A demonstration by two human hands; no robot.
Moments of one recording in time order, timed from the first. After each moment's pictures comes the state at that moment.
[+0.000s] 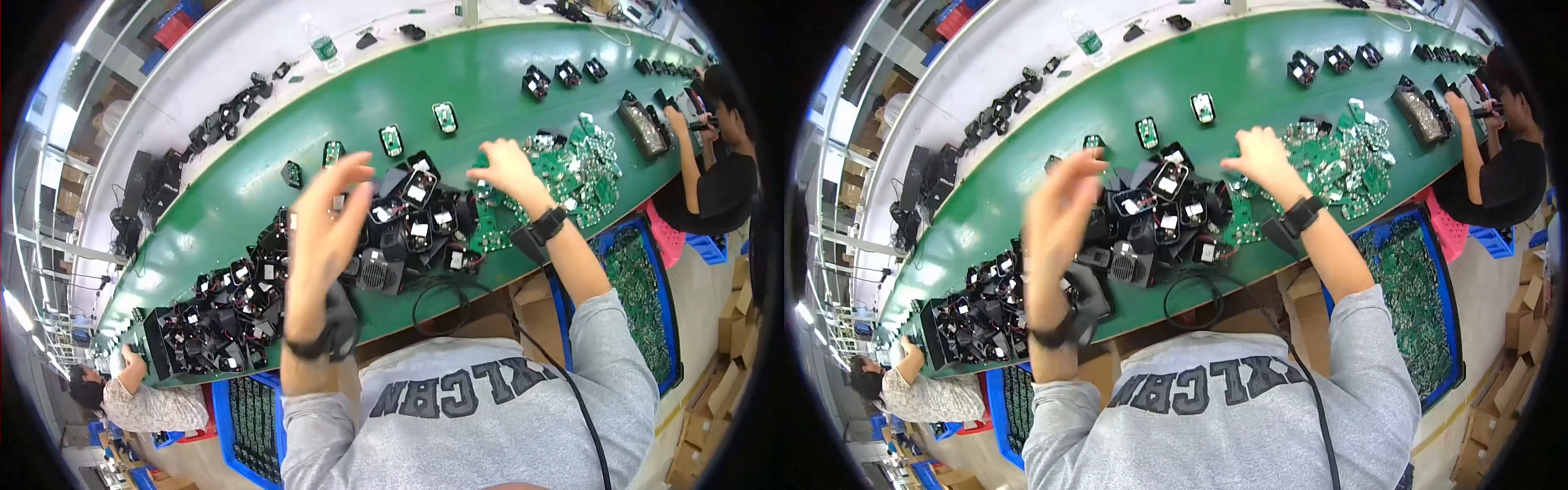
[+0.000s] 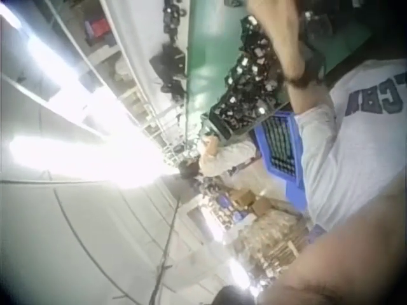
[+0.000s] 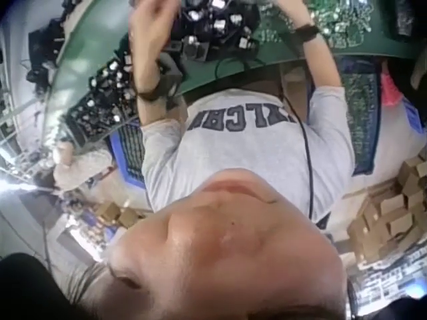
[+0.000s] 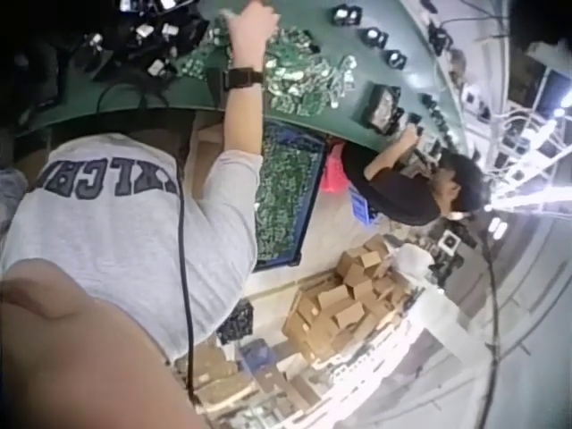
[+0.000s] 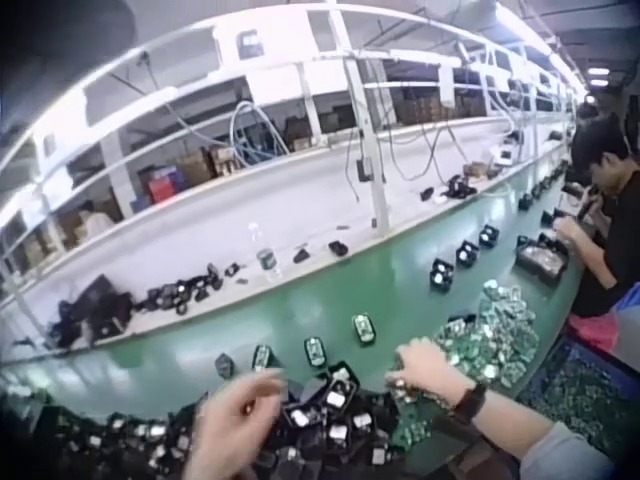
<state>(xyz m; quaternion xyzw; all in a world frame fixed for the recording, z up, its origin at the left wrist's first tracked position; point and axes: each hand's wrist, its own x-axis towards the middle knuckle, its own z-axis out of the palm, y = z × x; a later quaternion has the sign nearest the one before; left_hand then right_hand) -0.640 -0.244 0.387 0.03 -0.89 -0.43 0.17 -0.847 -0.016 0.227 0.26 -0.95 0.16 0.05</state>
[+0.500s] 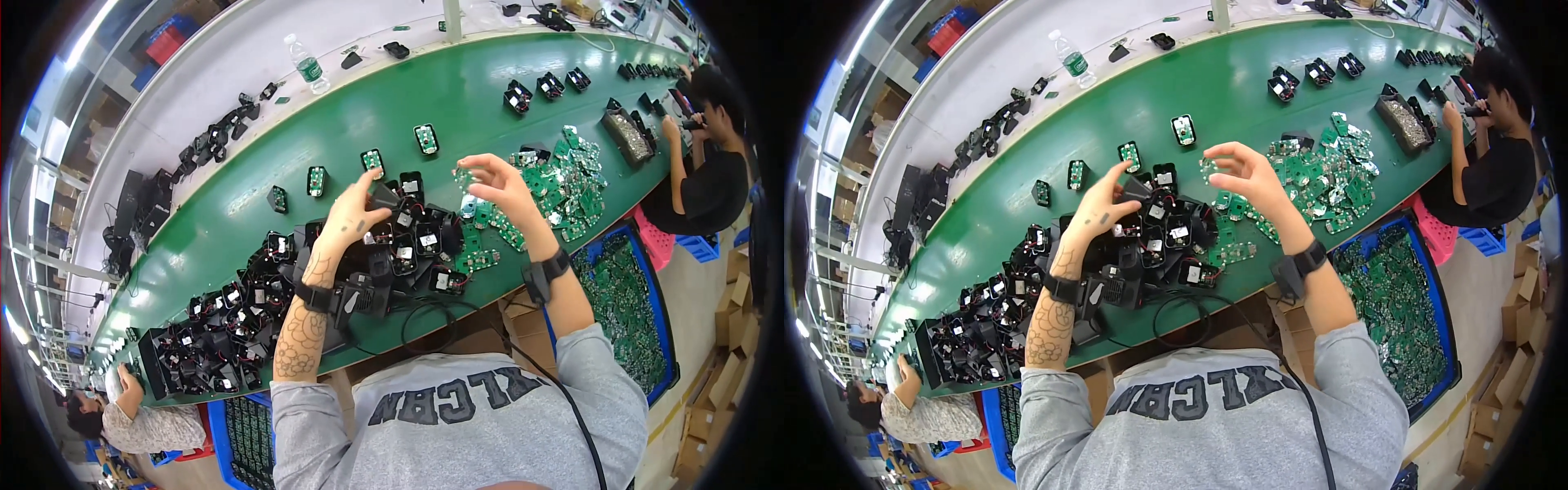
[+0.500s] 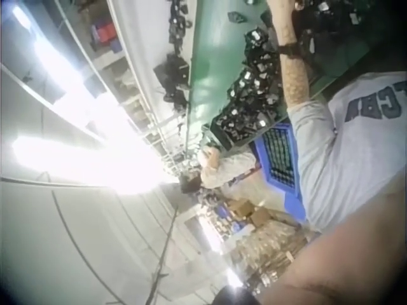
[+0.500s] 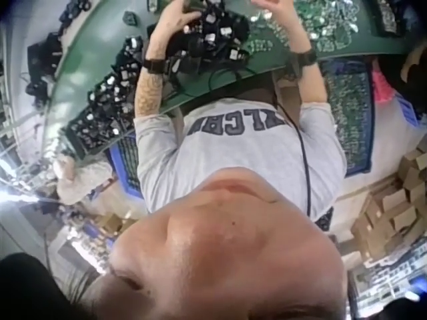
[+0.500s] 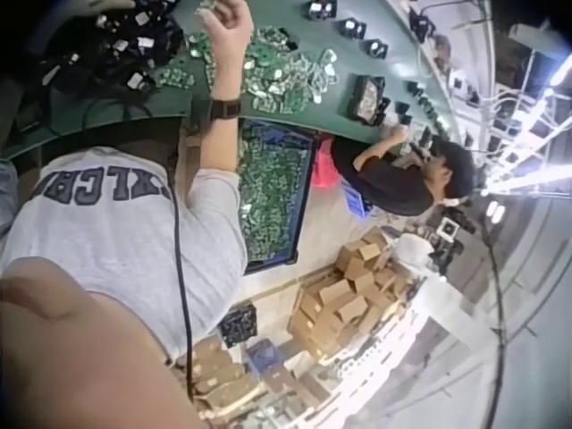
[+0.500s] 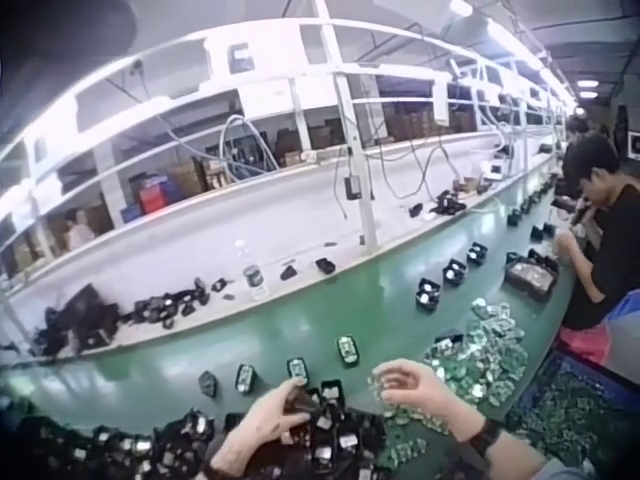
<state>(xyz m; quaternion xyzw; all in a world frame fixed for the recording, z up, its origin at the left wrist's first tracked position) -0.728 -0.284 0.286 0.01 -0.95 -0.31 0.02 -0.818 0.004 0.267 0.28 -0.59 0.74 -0.17</state>
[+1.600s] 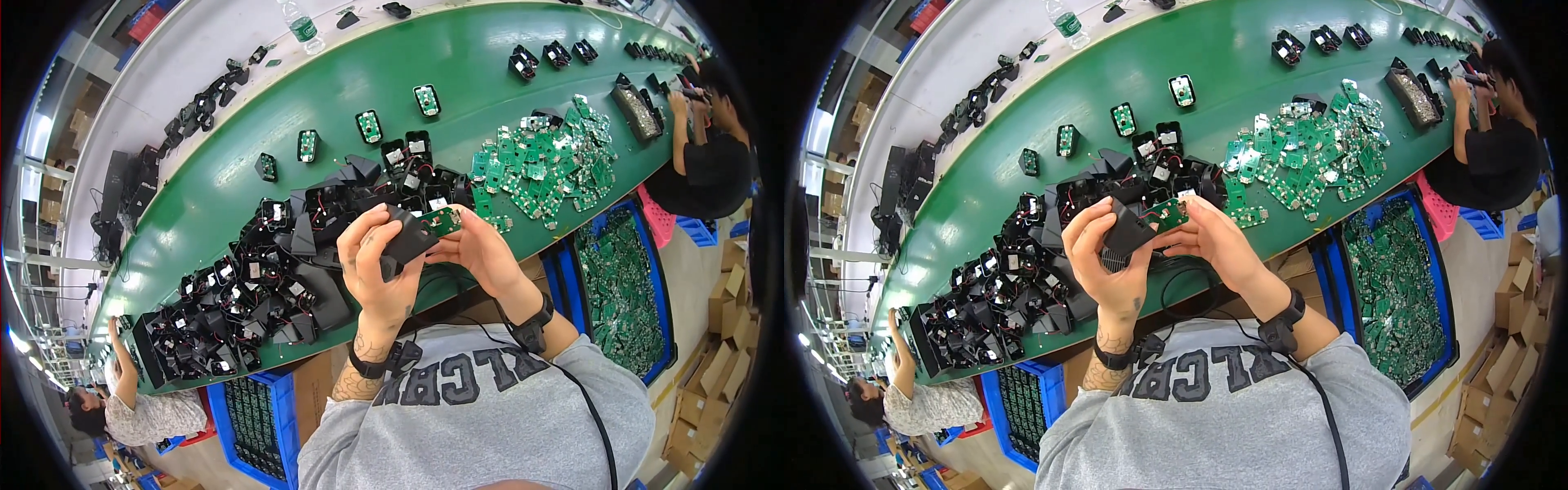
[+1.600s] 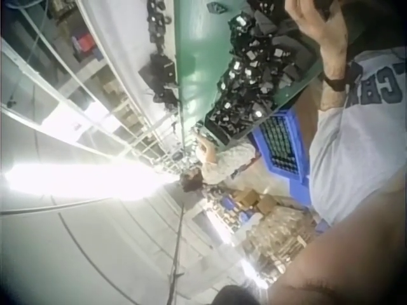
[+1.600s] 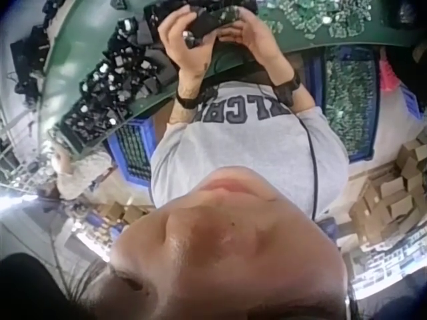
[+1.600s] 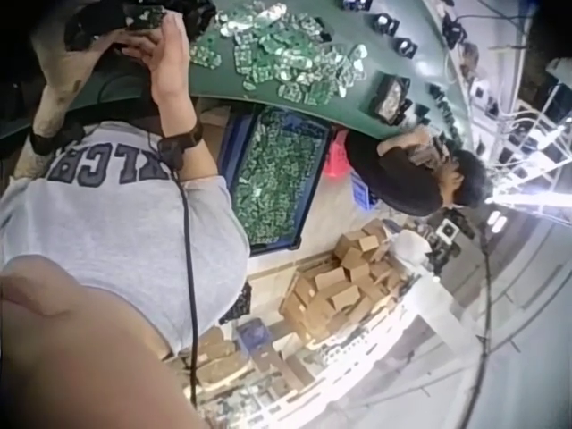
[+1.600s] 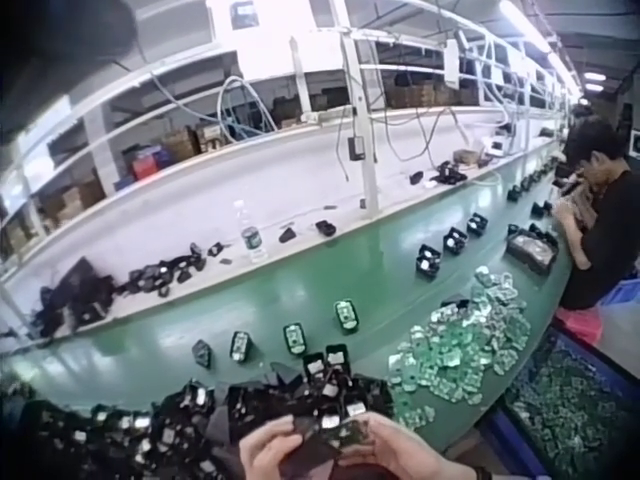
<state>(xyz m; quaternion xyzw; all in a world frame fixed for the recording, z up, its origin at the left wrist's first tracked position) -0.616 -0.187 0.297 -0.05 -0.79 -0.40 0.47 -0.676 -0.041 0.283 0.10 -0.43 0.81 -0.38</state>
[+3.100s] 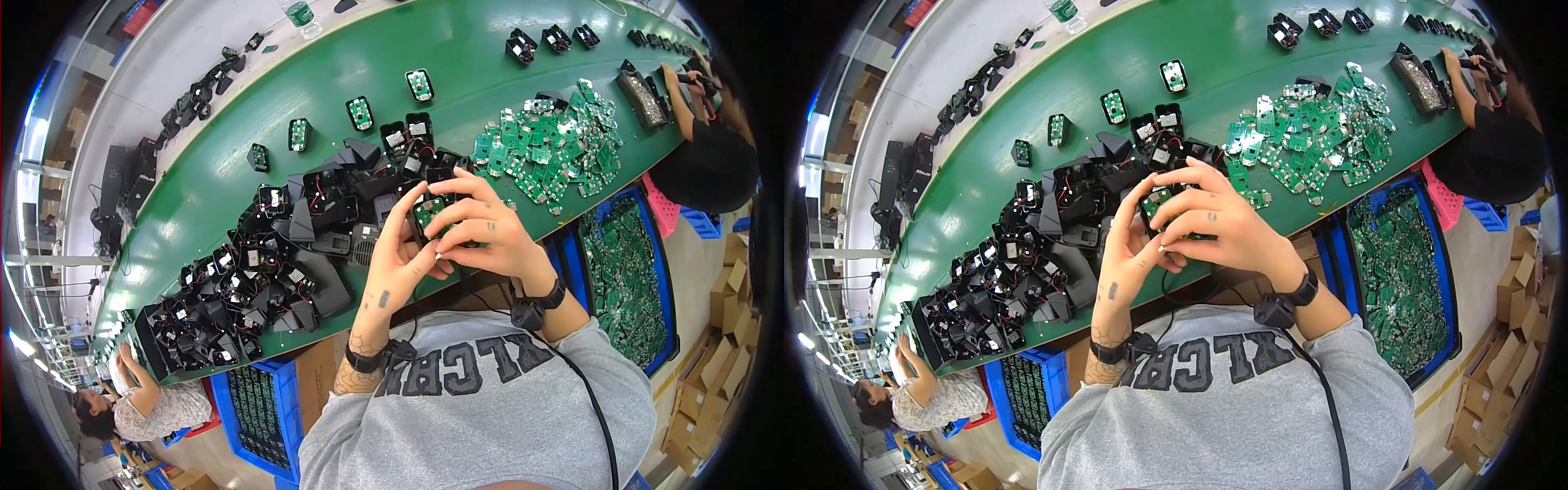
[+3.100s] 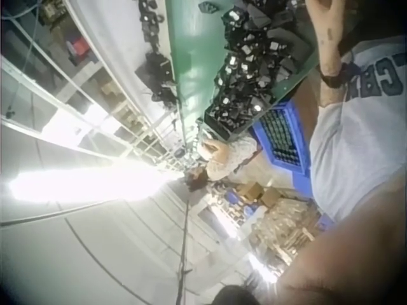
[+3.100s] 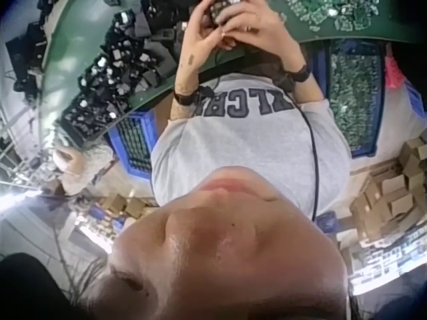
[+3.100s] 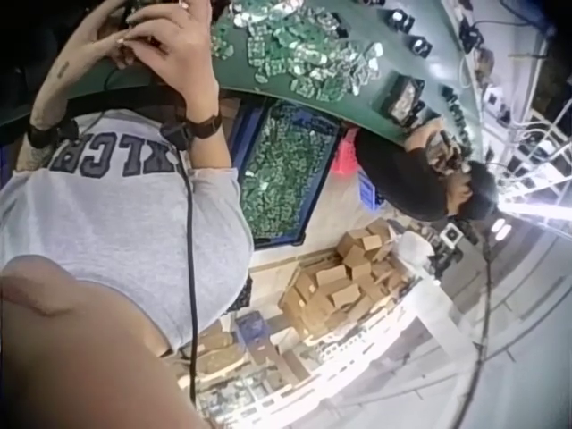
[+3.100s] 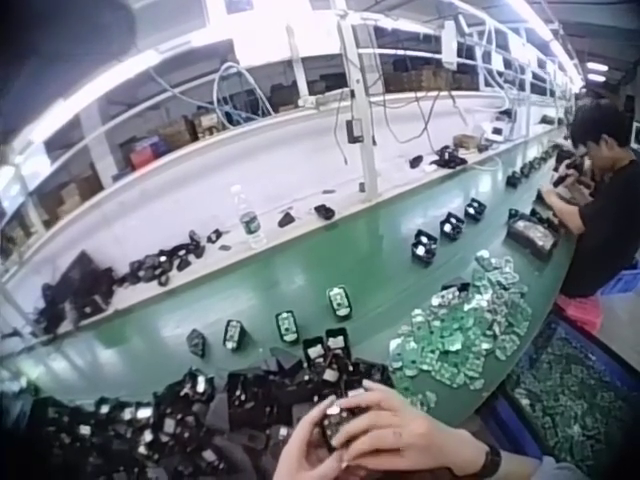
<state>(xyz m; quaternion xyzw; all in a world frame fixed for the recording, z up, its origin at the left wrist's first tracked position) -0.604 -0.189 0.303 0.06 -0.60 -0.80 -0.04 -0.703 -0.026 0.297 0.55 -0.66 0.51 0.04</state>
